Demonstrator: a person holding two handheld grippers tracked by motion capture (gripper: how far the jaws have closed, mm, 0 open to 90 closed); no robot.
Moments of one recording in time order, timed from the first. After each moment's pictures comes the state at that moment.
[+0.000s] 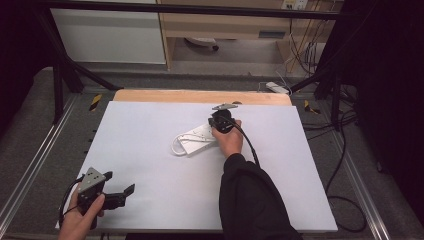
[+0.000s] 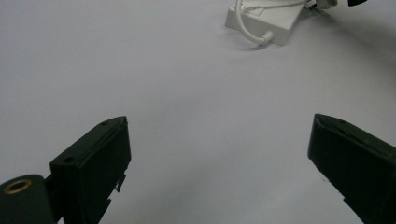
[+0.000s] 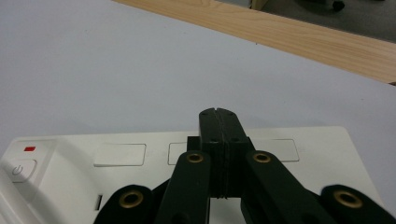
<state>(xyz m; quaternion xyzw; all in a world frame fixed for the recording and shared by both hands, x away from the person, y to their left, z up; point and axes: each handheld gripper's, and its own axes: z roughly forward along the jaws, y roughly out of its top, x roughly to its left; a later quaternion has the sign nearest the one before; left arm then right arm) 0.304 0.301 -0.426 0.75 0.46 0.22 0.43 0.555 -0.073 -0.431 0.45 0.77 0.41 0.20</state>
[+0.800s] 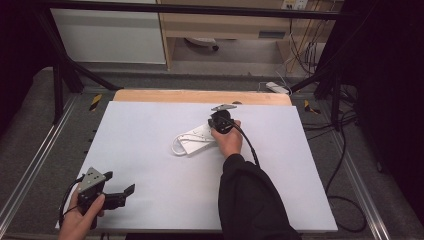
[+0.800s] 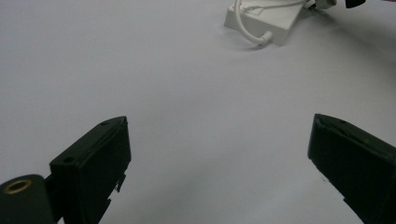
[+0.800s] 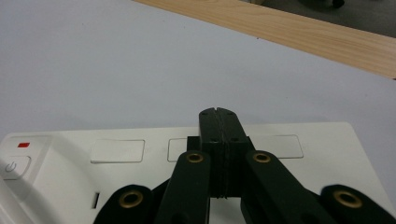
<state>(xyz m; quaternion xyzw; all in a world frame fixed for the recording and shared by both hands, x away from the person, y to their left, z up) 0.305 0.300 -0.426 0.75 0.45 0.22 0.43 0.555 -0.071 -0.435 0.45 0.77 0.40 0.20</state>
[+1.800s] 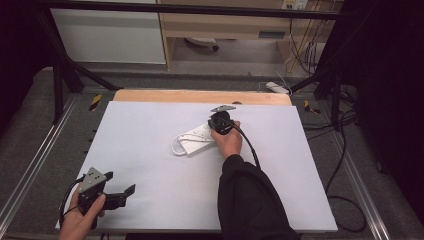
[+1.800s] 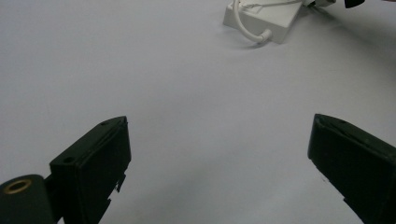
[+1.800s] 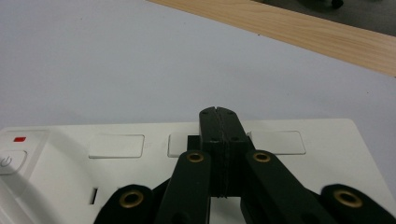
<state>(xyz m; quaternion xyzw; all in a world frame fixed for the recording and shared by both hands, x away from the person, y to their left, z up) 0.305 0.299 -0.427 0.75 0.45 0.22 0.43 0.554 -0.070 -0.438 0.45 0.77 0.40 0.21</state>
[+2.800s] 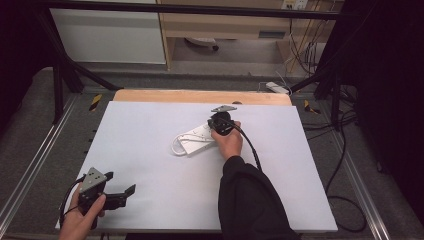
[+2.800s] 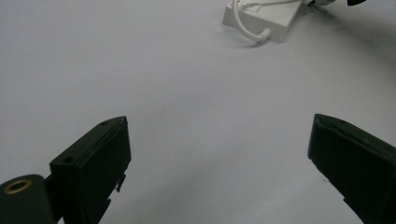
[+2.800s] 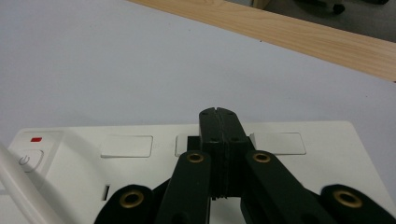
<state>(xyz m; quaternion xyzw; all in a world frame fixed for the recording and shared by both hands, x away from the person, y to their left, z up) 0.305 0.299 -0.427 0.75 0.45 0.22 0.43 0.549 -0.072 -0.434 0.44 0.77 0.41 0.21</state>
